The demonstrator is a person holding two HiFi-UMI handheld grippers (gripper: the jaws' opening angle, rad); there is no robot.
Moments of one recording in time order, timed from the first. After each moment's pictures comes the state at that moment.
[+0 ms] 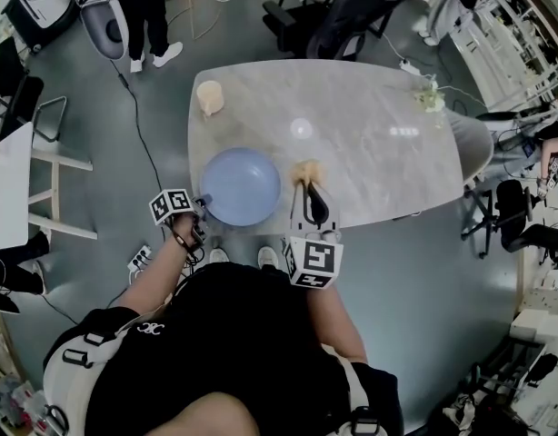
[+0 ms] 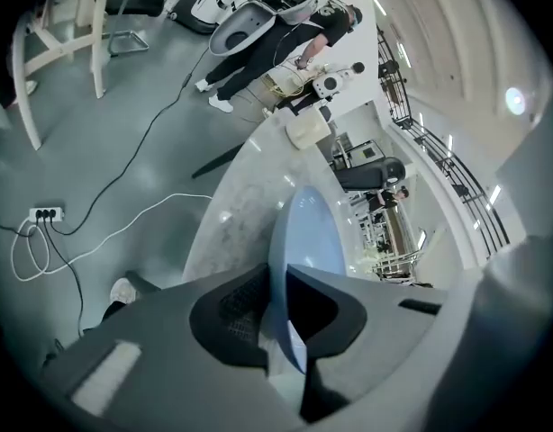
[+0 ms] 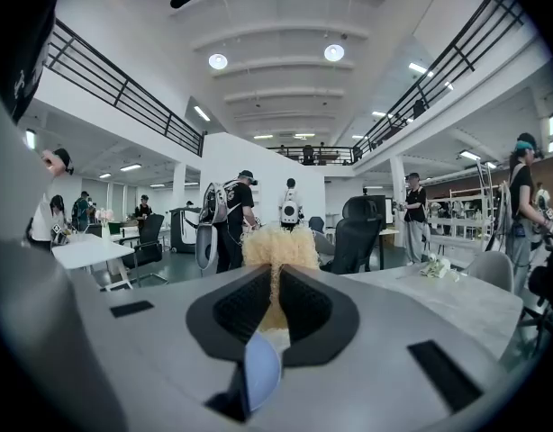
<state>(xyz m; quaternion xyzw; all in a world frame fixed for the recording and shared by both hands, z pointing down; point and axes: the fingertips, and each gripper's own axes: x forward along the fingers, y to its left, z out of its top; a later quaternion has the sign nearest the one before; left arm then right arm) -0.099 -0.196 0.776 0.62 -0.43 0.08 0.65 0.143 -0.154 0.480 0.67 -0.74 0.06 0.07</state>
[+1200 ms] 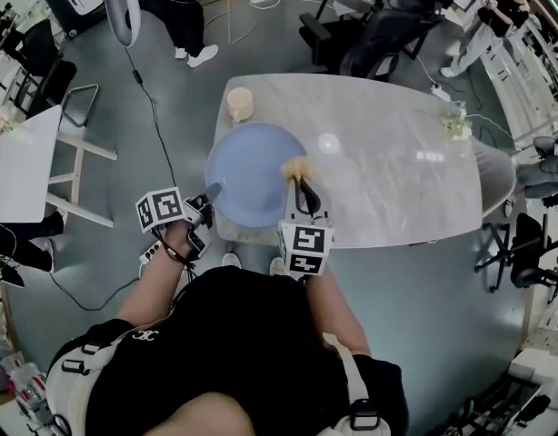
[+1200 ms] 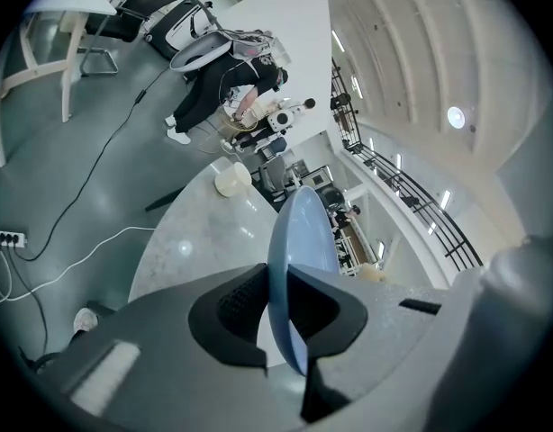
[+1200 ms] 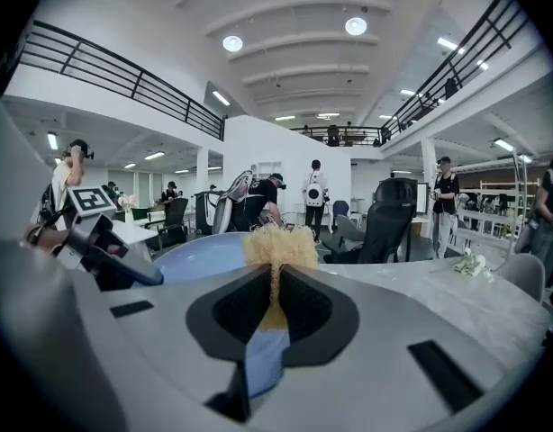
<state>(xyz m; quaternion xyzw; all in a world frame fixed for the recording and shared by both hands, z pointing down) -0.099 -0.208 0.590 0.71 -0.40 -0.04 0.58 0.092 -0.206 0.515 0.60 -0.78 0.09 0.13</state>
